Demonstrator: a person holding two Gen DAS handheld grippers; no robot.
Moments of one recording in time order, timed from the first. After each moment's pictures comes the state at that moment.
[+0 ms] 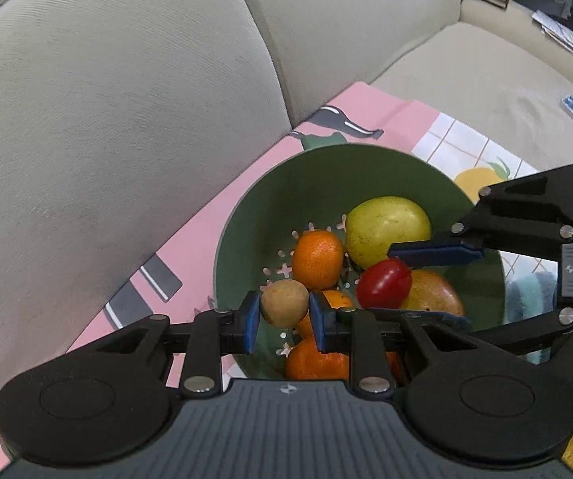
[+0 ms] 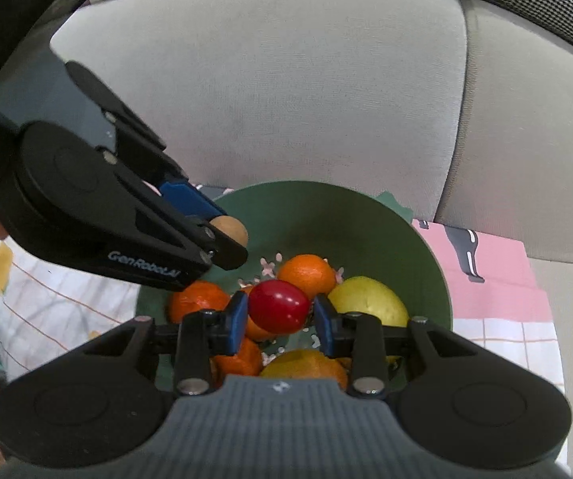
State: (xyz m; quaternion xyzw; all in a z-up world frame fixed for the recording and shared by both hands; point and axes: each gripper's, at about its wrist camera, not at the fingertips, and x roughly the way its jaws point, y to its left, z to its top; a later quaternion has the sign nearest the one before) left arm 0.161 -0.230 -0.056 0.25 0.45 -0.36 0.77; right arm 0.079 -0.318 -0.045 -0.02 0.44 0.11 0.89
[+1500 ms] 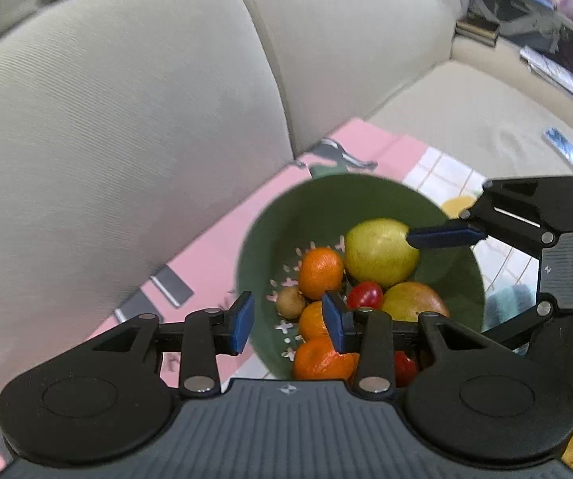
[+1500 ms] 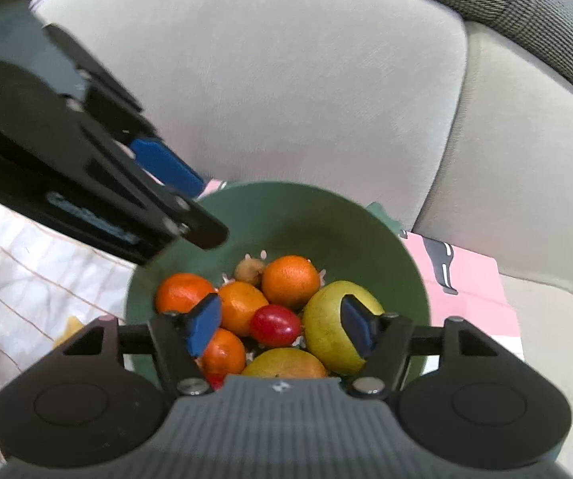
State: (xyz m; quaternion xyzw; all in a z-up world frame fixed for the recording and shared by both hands) left arm 0.152 -0.190 -0.024 0.20 0.42 -0.38 0.80; right arm 0.073 -0.299 -0.023 -0.06 0.44 0.07 0.90
